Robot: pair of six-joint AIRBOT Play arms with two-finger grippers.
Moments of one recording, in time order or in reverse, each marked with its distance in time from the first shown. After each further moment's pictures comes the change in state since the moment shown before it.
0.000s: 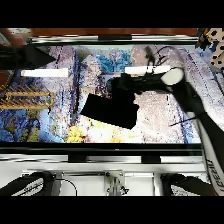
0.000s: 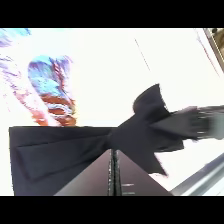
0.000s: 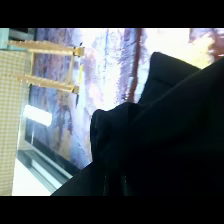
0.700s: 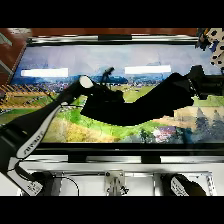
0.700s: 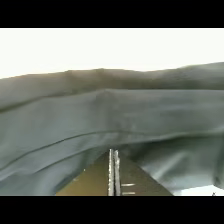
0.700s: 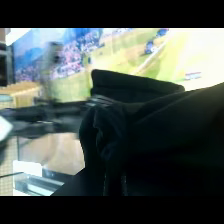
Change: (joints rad) left arm -0.539 -0.635 0.000 -0.083 0.319 -0.020; right arm -0.642 0.386 0.000 -0.079 0.542 0.085
